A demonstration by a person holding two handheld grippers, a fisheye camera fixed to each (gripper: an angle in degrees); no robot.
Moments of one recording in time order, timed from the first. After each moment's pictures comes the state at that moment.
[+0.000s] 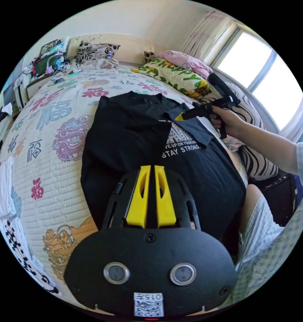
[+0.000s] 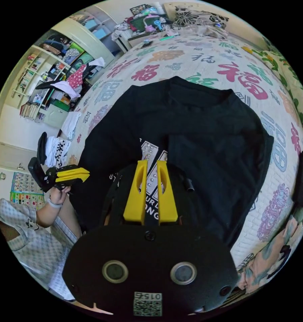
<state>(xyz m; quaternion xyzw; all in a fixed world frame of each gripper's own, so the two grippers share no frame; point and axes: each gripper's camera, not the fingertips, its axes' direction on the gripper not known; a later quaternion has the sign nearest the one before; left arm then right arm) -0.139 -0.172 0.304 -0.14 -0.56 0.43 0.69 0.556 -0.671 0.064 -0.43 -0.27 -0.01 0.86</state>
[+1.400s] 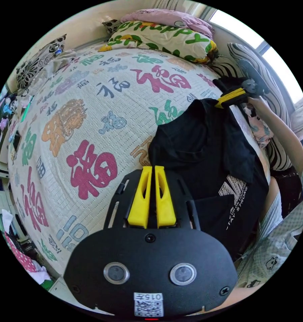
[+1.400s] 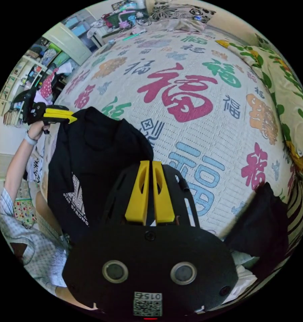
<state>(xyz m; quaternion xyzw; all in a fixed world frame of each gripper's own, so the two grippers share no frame) -0.214 -0.450 0.674 -0.36 -0.62 0.42 0.55 0.838 -0.727 0.035 -0.49 -0.18 -0.06 0.85</state>
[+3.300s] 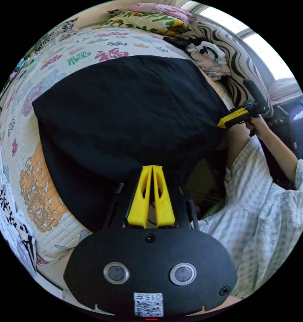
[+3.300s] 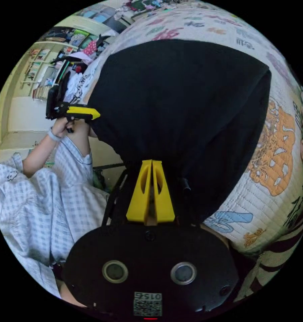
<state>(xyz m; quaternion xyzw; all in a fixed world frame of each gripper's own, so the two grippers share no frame) -0.206 0.034 0.350 -0.35 -0.63 0.33 0.61 0.801 -0.388 -0.393 -0.54 -0.31 0.00 0.78</state>
